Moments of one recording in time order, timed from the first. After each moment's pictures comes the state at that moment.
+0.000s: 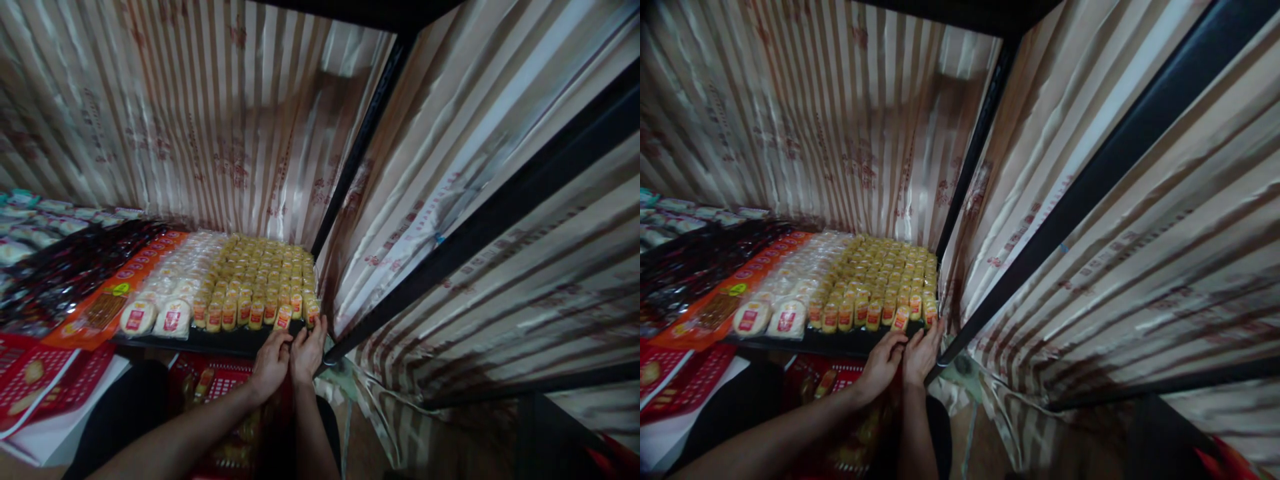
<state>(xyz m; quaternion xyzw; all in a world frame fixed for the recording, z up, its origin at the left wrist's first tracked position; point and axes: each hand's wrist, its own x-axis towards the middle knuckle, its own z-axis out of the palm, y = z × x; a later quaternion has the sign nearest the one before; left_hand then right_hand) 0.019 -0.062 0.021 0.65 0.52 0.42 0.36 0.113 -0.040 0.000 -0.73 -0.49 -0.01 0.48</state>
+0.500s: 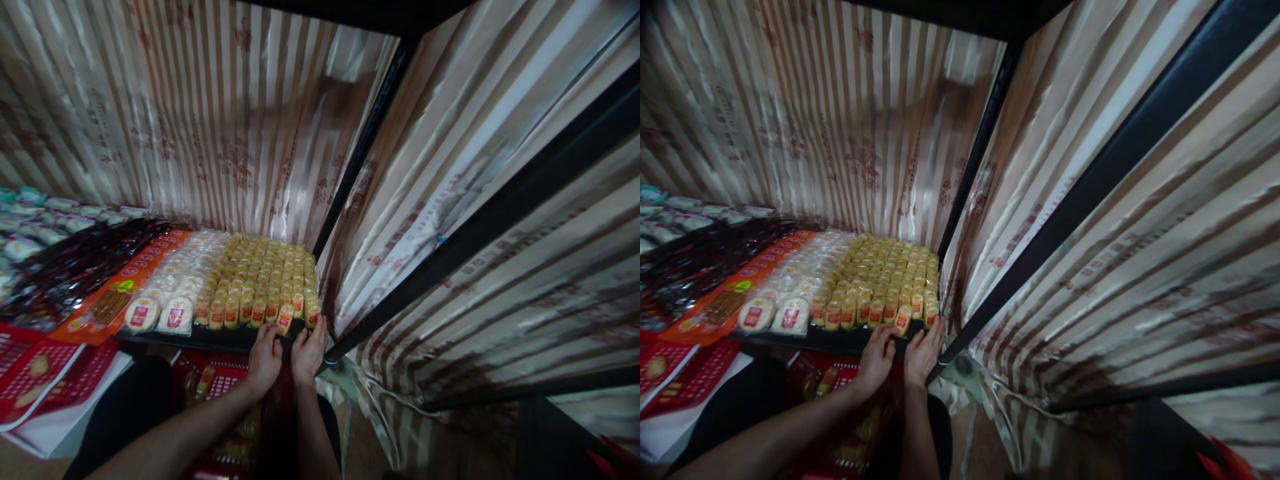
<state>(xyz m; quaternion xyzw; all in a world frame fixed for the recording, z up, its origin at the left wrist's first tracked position) 0.009 -0.065 0.025 0.63 0.58 0.43 0.29 0.113 -0.043 0.003 -0.70 -0.52 -0.04 0.48</state>
